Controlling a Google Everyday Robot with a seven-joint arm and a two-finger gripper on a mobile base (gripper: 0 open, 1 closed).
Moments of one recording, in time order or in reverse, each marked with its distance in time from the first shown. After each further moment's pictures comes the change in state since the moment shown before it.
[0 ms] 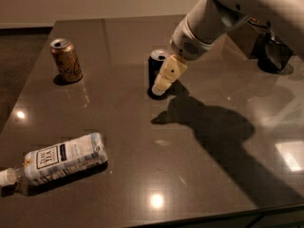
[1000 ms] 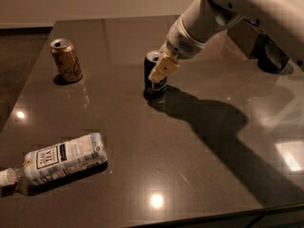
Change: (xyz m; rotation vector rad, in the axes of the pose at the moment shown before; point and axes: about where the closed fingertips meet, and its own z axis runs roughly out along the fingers) arm -0.013 -0.004 0.013 -0.050 -0.035 -0.037
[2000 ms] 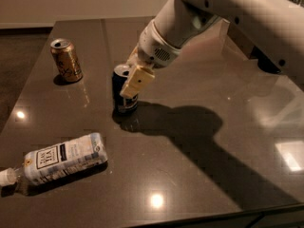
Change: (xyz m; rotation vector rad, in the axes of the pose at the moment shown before) arm -0.058 0.083 0.015 -0.218 -0.085 -0.174
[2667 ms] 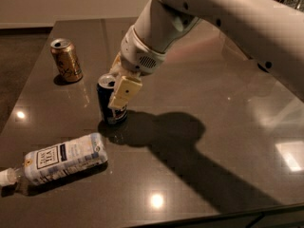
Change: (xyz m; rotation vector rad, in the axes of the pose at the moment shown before) arm -0.026 0.034 0.020 -0.071 0.035 -0.142
